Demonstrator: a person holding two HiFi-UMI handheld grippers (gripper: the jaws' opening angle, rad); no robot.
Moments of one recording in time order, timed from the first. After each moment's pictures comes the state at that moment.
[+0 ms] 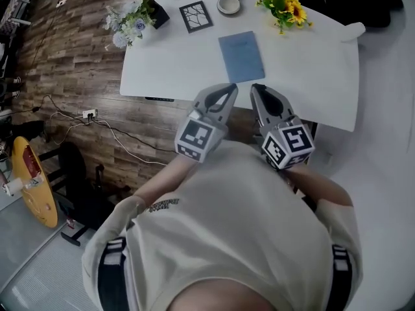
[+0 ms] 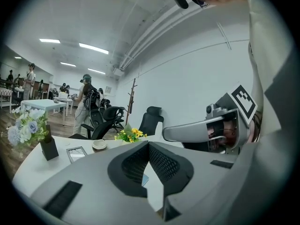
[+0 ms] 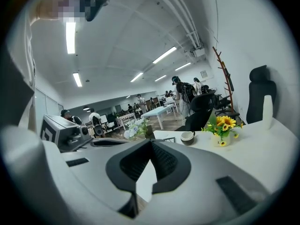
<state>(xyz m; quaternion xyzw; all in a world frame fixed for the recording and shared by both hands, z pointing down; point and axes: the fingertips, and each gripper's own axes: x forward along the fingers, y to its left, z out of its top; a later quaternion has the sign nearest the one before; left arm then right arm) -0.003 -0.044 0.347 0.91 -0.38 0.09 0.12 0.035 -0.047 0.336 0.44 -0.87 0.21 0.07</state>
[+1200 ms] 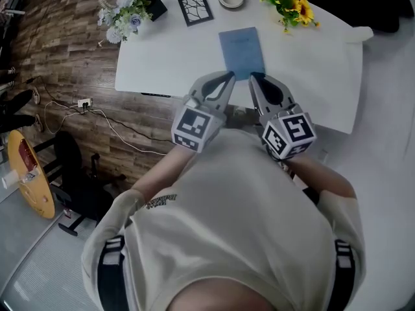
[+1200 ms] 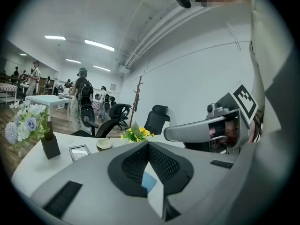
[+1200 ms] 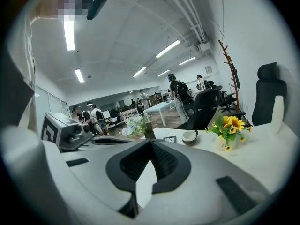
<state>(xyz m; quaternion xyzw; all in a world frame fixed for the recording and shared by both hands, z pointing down) -0.011 -0.092 0.357 0.90 -0.40 0.09 0.15 0.027 -0.095 0.345 0.41 -0.88 0.21 0.10</state>
